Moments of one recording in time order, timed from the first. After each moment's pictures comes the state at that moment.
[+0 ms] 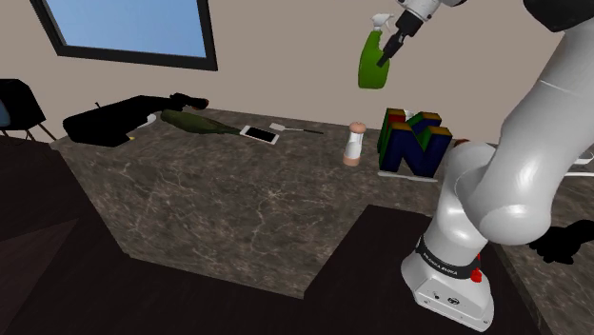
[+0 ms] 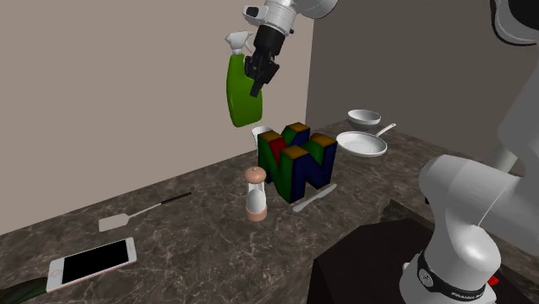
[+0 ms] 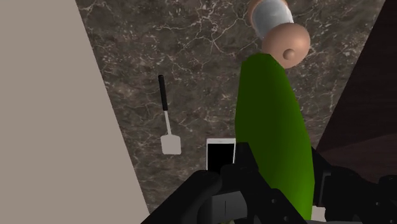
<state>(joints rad) 0.39 -0.22 -1.25 -1.77 0.25 1.82 -1.34</state>
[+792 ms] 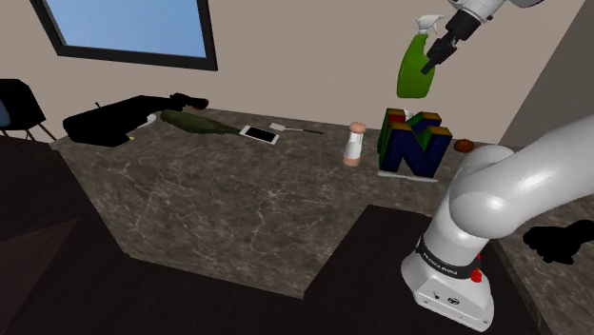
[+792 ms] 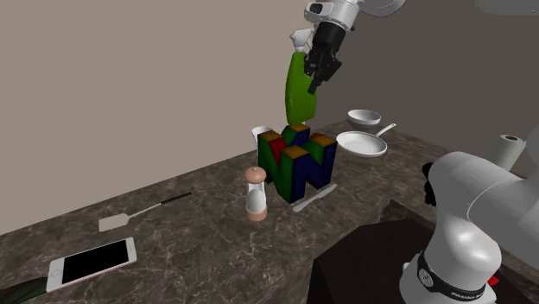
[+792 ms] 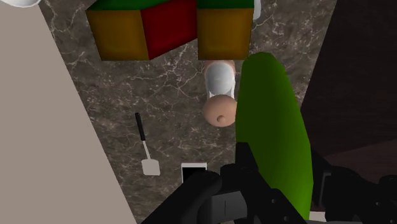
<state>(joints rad) -0.03 -0.67 -0.89 -2.04 -0.06 1.72 -1.27</state>
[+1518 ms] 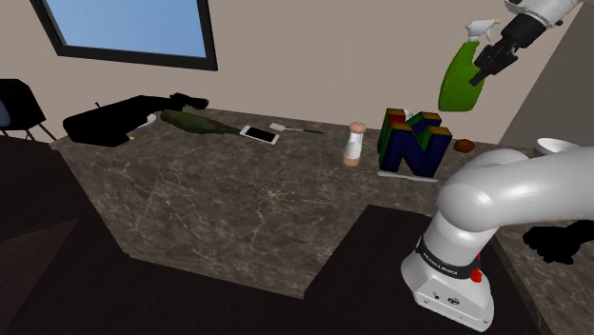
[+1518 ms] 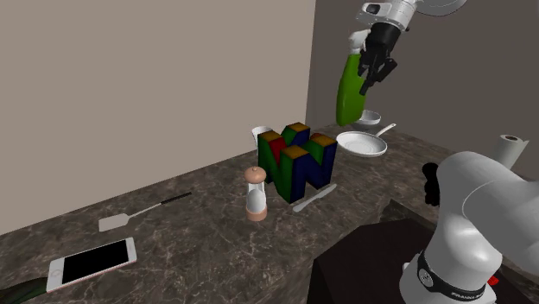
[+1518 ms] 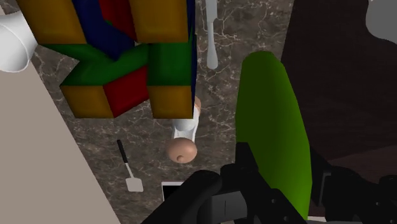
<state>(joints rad) -0.27 -0.93 -0.83 -2.13 -0.18 1.53 -1.34</state>
